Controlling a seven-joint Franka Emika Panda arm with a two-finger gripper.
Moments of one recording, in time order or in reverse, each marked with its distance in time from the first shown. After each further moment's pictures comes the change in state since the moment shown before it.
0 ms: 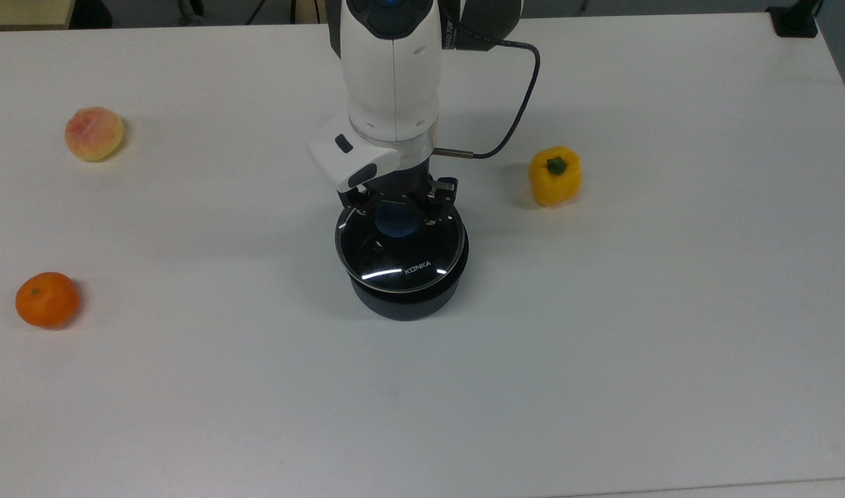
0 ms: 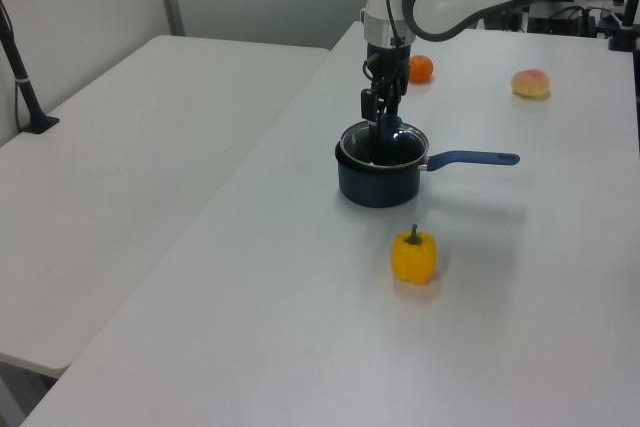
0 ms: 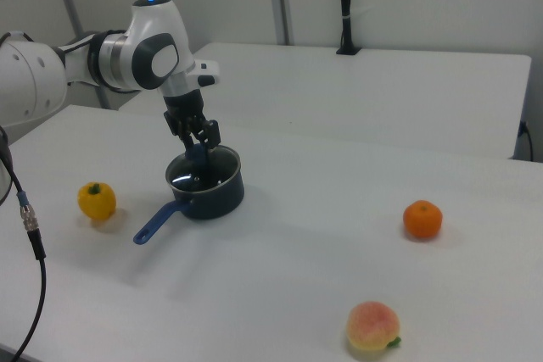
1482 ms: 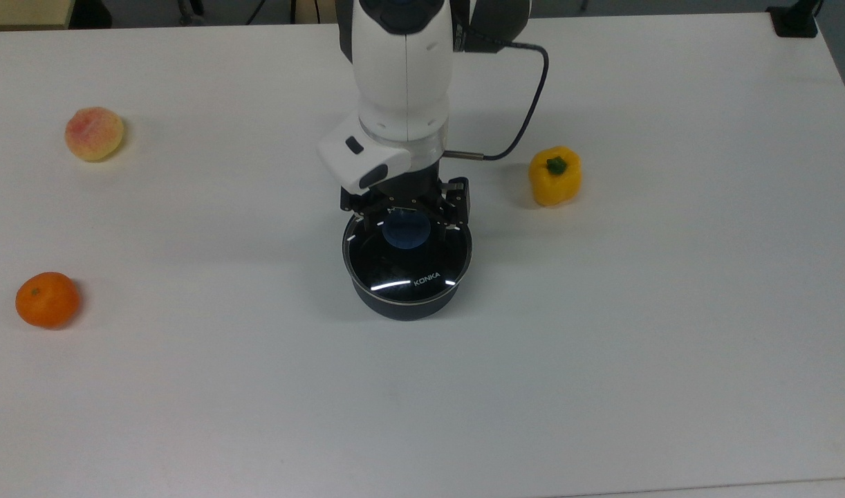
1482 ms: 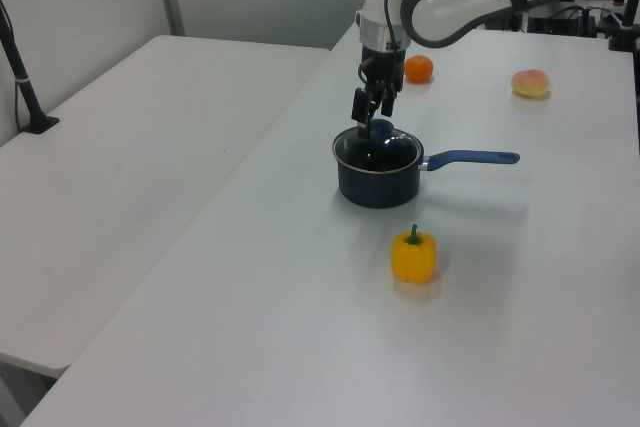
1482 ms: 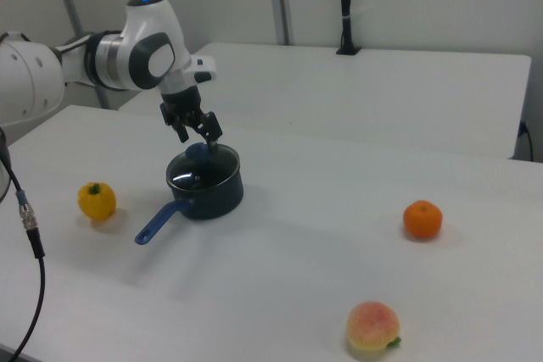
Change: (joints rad) arm 0.004 -0.004 0.011 -0.005 -0.004 0.059 0.000
